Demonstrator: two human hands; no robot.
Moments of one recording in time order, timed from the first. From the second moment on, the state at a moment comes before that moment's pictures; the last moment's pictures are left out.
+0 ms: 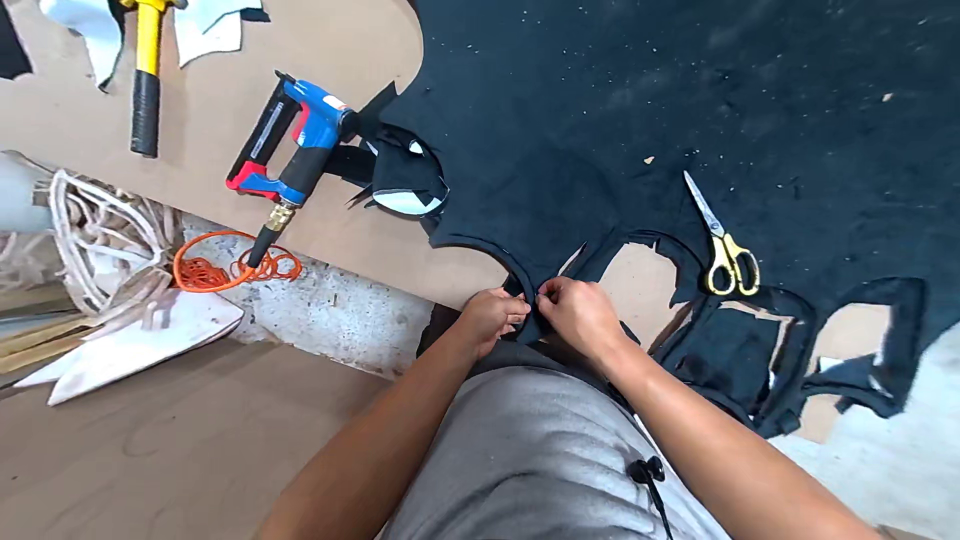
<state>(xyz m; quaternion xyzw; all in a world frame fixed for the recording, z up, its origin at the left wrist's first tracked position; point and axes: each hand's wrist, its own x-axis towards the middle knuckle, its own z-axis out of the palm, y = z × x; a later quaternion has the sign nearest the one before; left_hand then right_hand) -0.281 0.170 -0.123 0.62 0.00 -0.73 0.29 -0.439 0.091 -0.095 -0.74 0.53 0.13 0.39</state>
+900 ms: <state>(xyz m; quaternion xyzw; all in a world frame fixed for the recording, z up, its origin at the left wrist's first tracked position) -0.279 0.170 -0.133 0.61 0.01 -0.73 0.30 -0.437 0.080 -0.096 -0.72 0.52 0.16 0.42</state>
